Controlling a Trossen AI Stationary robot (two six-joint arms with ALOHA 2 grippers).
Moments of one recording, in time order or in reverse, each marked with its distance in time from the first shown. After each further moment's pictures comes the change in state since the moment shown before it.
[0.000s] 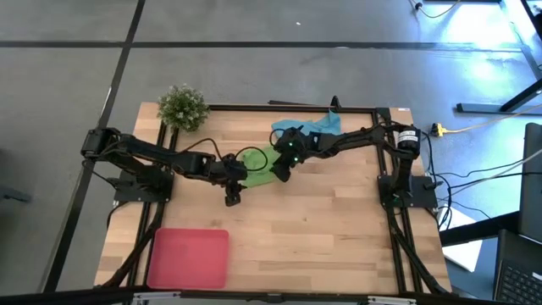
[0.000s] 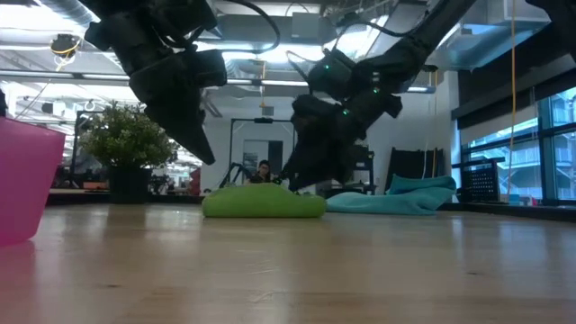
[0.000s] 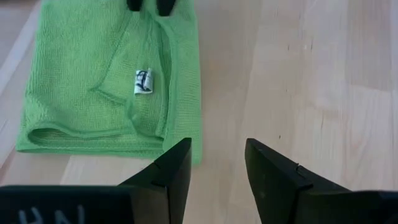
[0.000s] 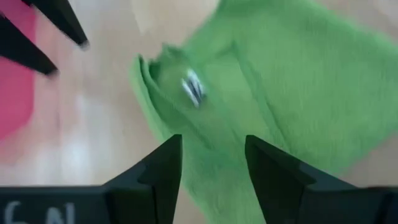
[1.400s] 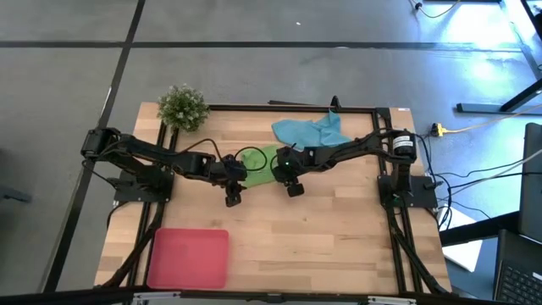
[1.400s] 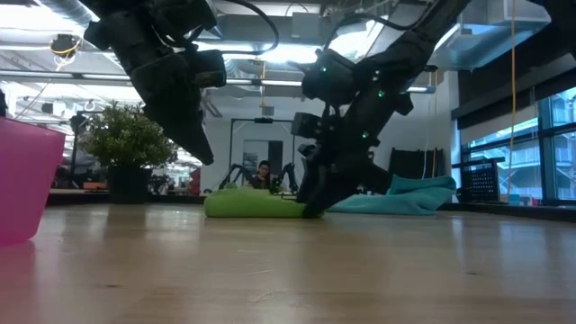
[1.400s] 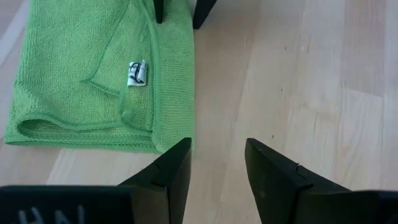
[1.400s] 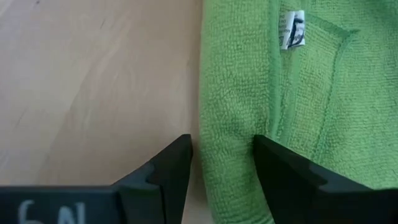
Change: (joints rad) left arm -0.004 -0.001 0.001 -0.003 0.011 -0.052; right arm 0.141 0.052 -0.008 -0.100 0.269 -0.867
